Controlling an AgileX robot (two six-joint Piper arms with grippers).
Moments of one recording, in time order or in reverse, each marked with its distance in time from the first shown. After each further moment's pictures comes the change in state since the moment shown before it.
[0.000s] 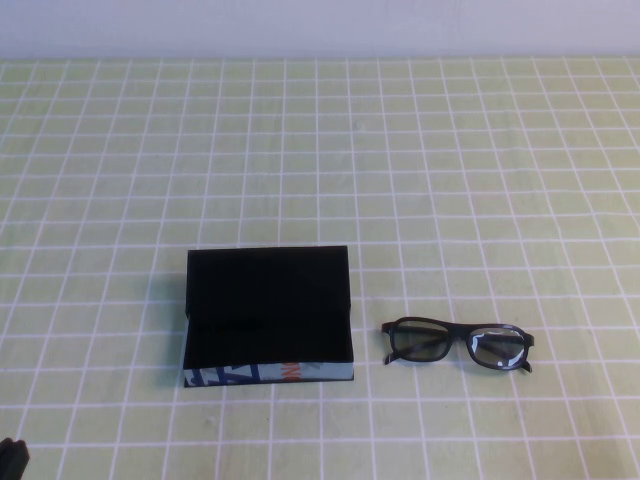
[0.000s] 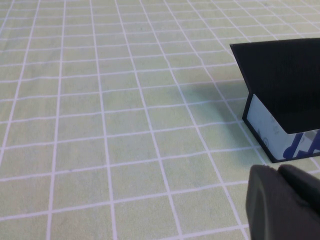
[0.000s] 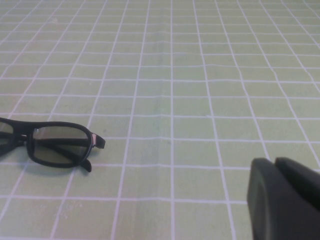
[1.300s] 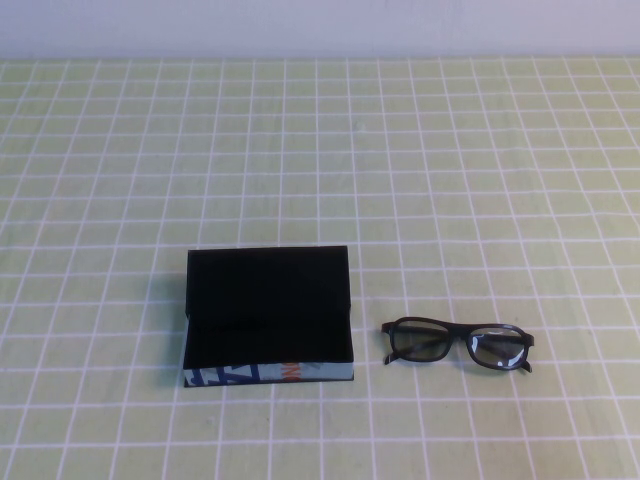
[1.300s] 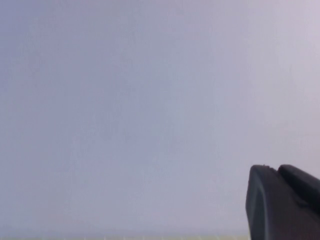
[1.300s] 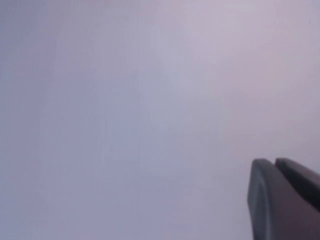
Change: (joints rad) right arm 0.000 0.000 0.000 0.000 -0.802 0.000; left arm 0.000 0.000 0.004 0.023 -0.668 -0.038
